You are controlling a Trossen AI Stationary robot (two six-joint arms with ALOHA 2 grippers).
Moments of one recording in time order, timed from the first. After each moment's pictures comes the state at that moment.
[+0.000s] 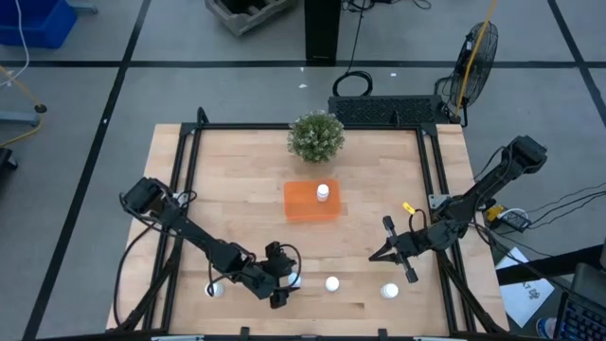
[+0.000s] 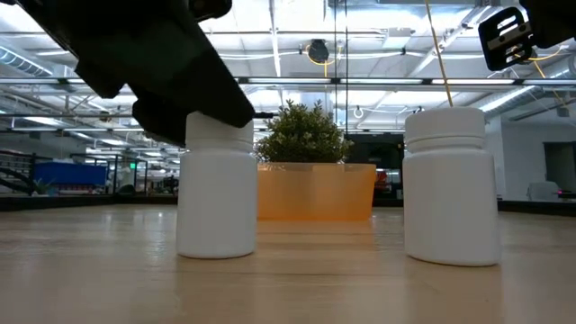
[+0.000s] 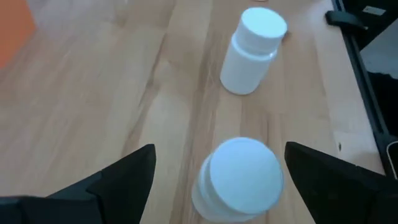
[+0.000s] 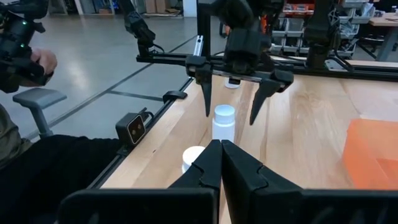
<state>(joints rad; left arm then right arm) -0.59 1.84 1.00 0.10 -0.41 -0.61 0.71 0.95 0.29 0.46 0.37 0.14</state>
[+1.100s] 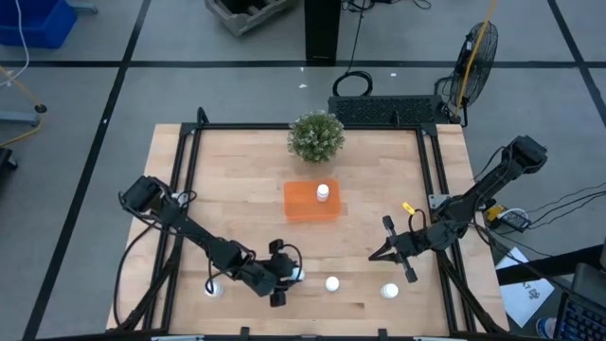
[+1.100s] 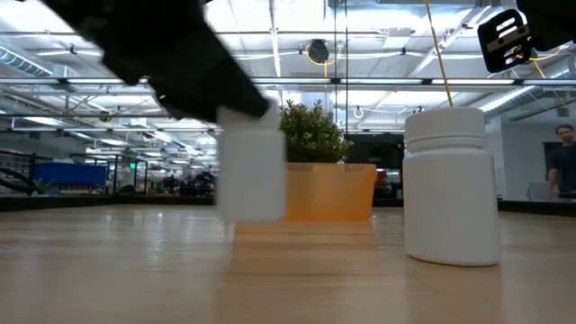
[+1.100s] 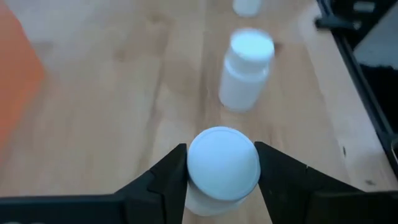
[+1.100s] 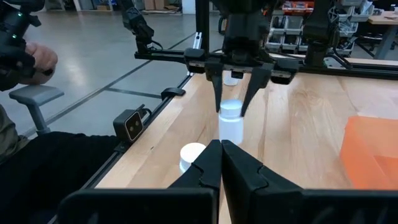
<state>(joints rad) -0.56 1.83 1.01 0.14 -0.43 -0.44 0.71 0.95 0.29 0.45 0.37 0.14</state>
